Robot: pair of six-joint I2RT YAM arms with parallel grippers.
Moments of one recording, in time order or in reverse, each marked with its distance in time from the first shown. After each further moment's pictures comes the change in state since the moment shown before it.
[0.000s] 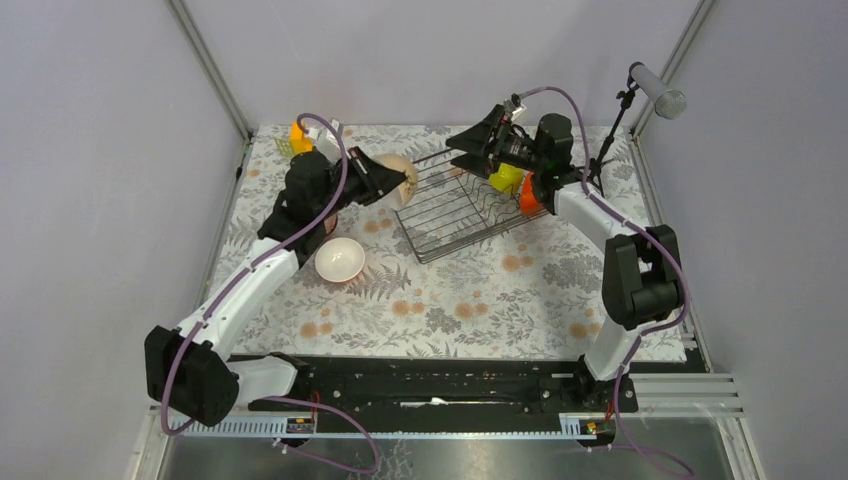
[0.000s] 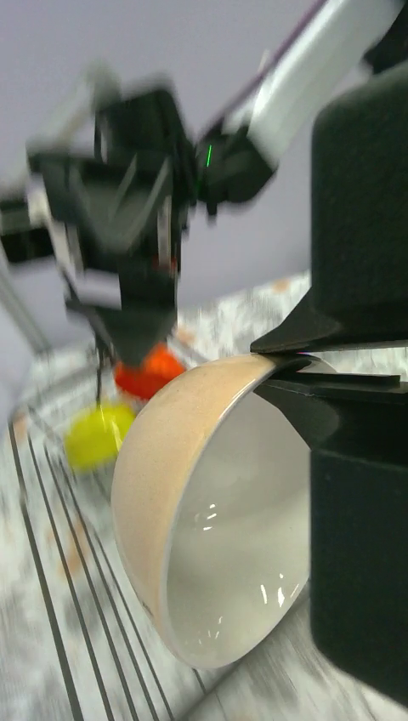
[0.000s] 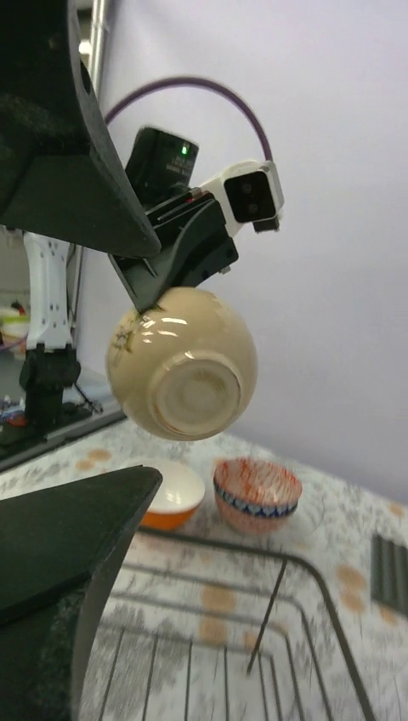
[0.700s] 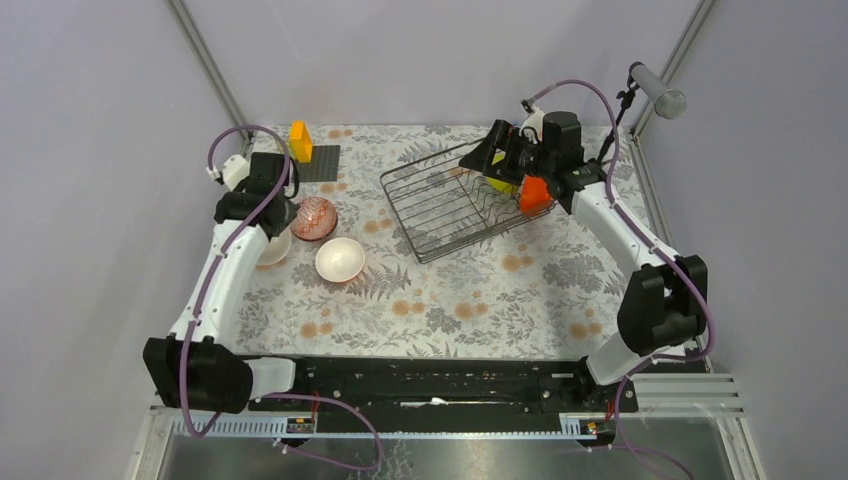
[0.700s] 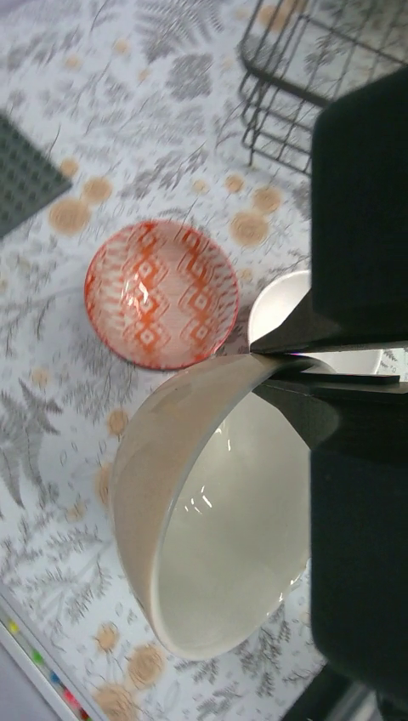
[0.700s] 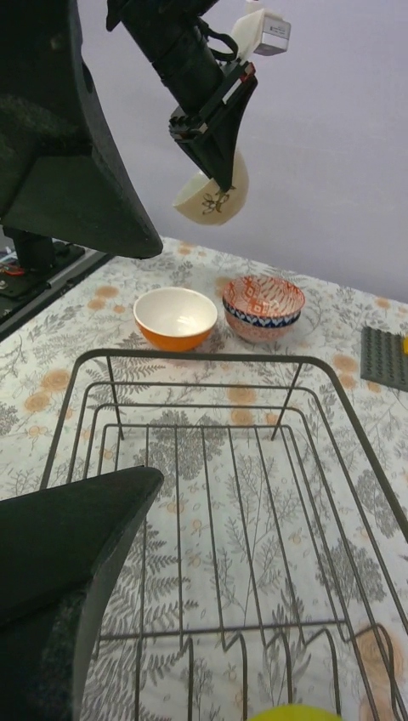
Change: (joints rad) left arm 0.265 0.020 0.208 -0.991 -0.851 0.040; right arm 0.000 -0.176 0.062 -0.705 0.307 -0.632
